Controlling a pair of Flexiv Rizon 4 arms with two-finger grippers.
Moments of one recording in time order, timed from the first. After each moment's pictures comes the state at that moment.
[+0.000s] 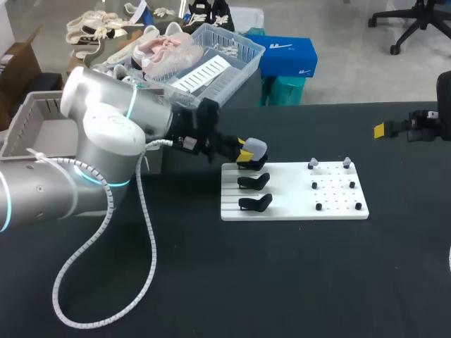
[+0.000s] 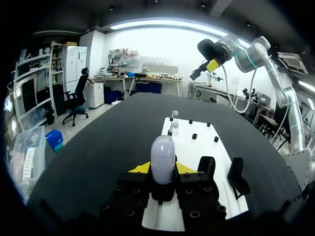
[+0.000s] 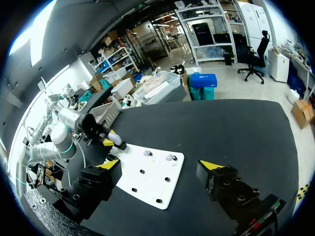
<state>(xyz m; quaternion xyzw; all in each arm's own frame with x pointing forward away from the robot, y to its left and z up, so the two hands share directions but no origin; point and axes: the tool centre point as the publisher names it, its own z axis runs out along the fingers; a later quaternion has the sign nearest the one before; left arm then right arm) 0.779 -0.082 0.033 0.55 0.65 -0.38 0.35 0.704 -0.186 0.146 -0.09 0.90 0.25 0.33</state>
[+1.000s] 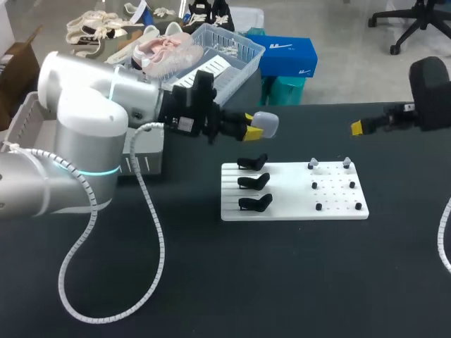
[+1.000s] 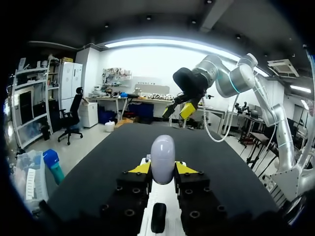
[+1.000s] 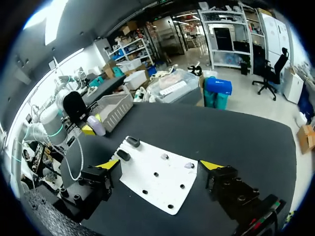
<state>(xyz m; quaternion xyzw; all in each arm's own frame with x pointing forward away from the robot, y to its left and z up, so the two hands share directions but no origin) 0.717 -0.102 0.148 0.54 0.60 -0.43 0.39 0.704 -0.133 0.165 -0.19 0.89 0.24 0.33</state>
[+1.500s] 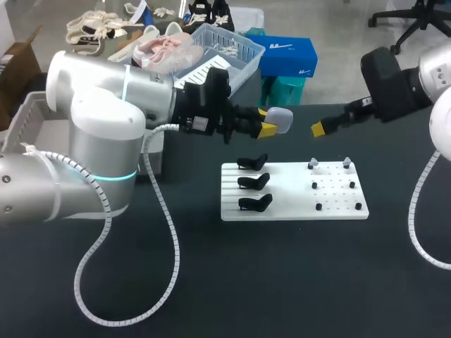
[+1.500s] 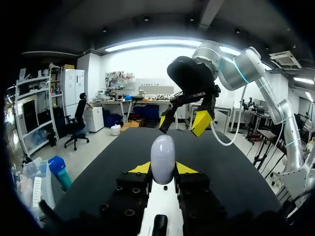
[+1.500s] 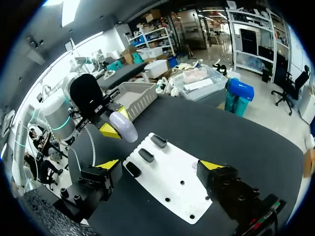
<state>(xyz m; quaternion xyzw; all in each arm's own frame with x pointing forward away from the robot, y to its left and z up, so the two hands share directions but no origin) 0.716 -0.126 0.160 0.54 0.61 -0.40 0.42 0.699 -0.060 0.176 -0.28 0.88 0.26 0.29</state>
